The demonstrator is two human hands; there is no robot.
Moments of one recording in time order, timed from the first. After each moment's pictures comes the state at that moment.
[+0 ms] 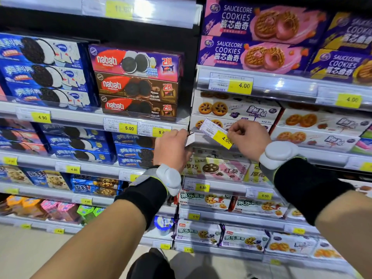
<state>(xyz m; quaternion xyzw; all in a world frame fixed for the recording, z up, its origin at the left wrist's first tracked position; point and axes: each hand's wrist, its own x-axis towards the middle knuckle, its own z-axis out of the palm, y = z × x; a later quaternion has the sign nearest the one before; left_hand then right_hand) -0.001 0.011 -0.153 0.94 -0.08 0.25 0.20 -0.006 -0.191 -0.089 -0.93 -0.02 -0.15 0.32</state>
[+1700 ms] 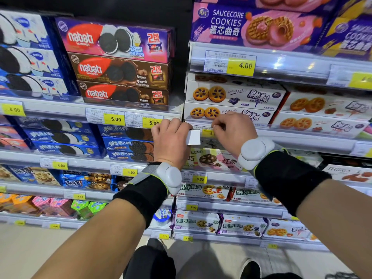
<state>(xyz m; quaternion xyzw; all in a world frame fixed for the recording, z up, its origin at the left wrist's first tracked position) 0.016 -0.004 -0.179 0.90 -0.11 0.39 0.18 0.011 -0.170 -0.112 -0.96 -0.10 -0.19 0.18</state>
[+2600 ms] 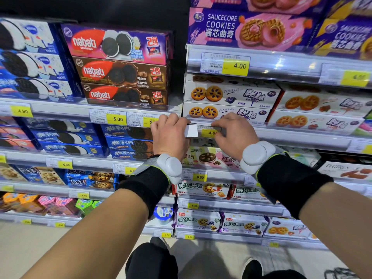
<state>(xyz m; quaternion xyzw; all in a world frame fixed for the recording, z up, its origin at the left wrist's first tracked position) 0.010 -0.006 -0.159 0.94 -0.07 0.30 0.17 -0.003 -0.180 -0.117 -0.97 -0.10 -0.13 0.15</state>
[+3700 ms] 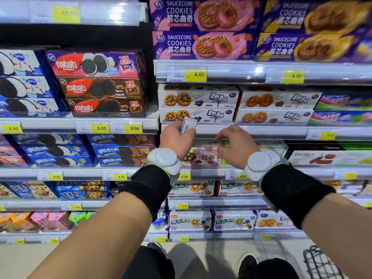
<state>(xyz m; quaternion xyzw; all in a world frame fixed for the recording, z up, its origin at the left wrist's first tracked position) -0.030 -0.071 -0.122 0.83 -0.04 0.12 0.55 -0.067 -0.242 -0.112 -0.97 -0.04 -0.10 0.21</state>
